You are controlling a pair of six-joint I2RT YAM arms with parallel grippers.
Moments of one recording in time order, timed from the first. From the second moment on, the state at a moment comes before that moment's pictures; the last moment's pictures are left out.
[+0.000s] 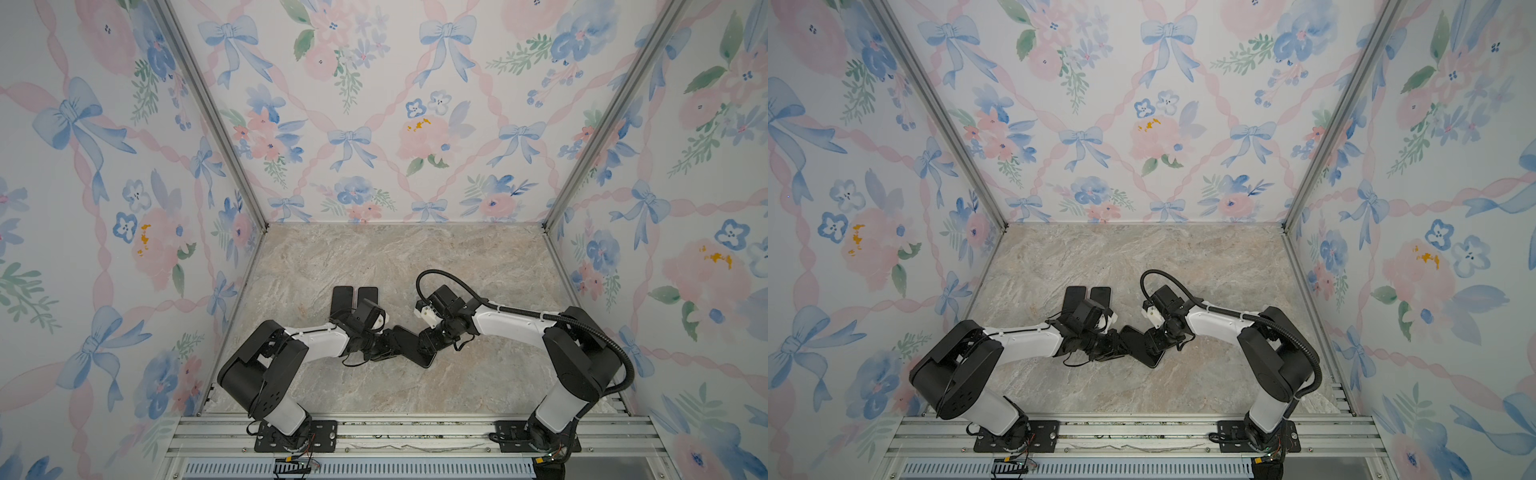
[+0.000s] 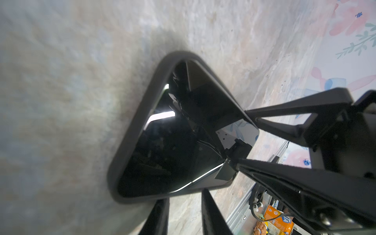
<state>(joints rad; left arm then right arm) -0.61 1.58 0.63 -0.07 0.53 -0.81 0.72 1.71 0.97 -0.52 -0.30 0.22</state>
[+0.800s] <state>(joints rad) -0.54 1.79 0.84 -0.03 0.57 -0.74 0.74 1.61 0.86 -0.46 -0.28 0.50</state>
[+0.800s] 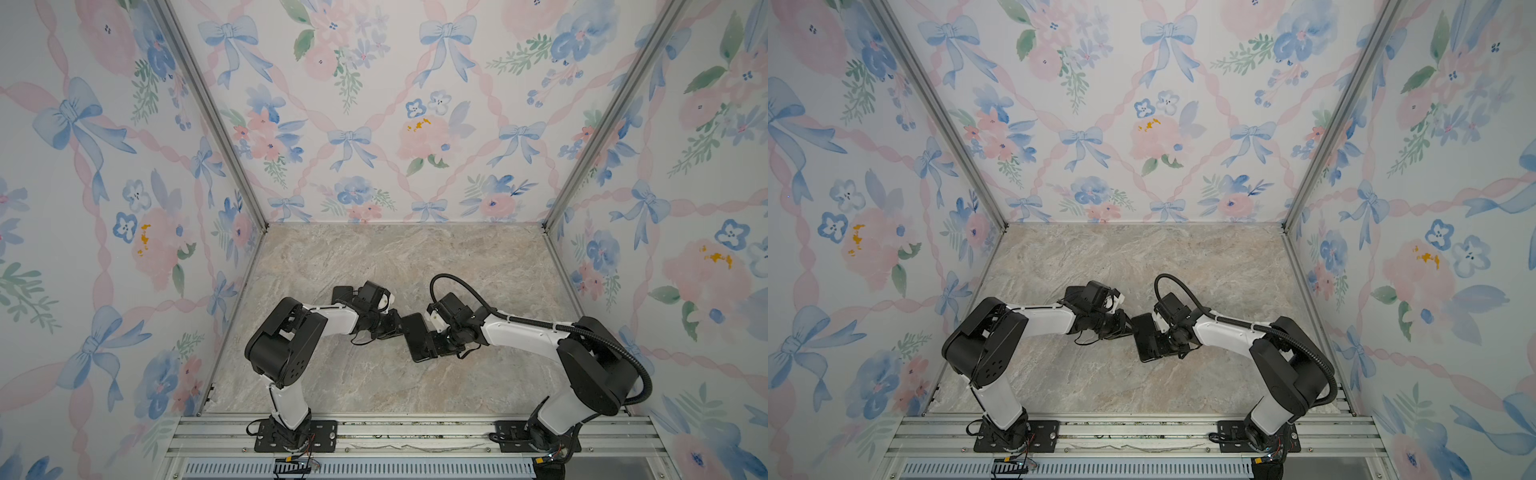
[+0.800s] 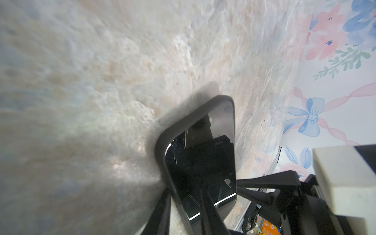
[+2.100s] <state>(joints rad) -0.65 1.69 0.68 0.06 0.64 -0.82 0.69 1.53 0.78 -0.46 -0.30 0.44</state>
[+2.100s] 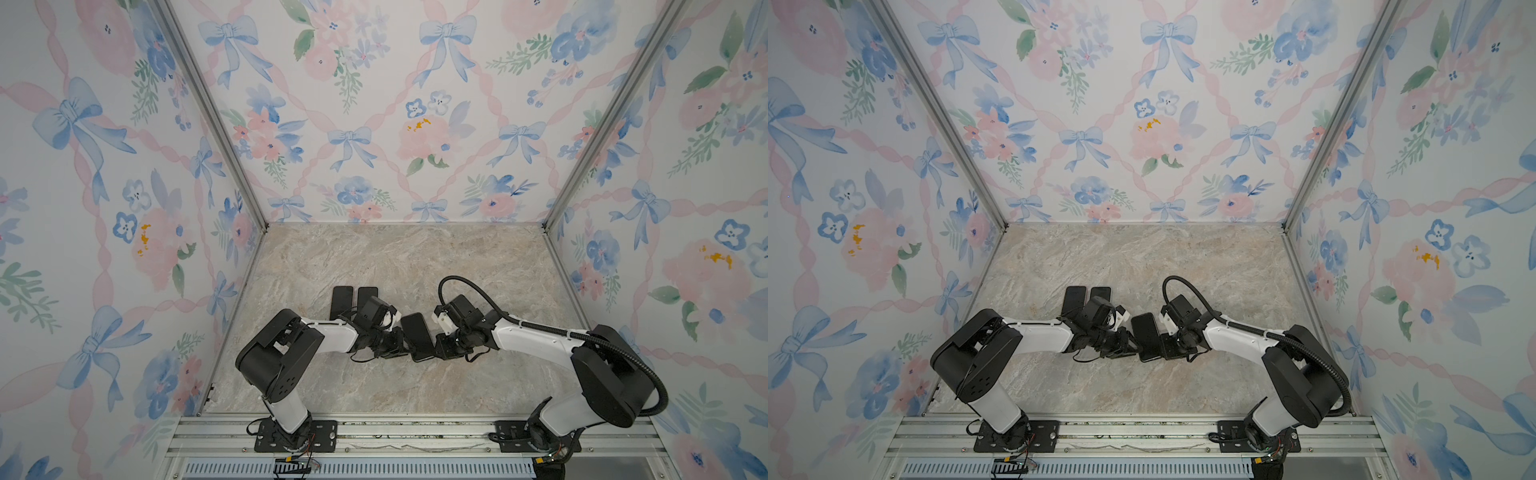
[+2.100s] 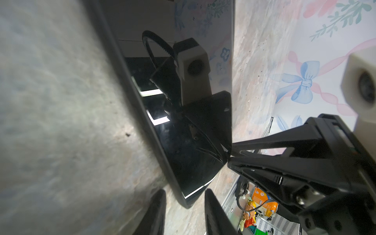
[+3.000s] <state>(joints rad) -0.64 1.72 0.68 0.10 0.68 -0.84 0.67 1.55 0.78 -0.43 -0.36 0.46</state>
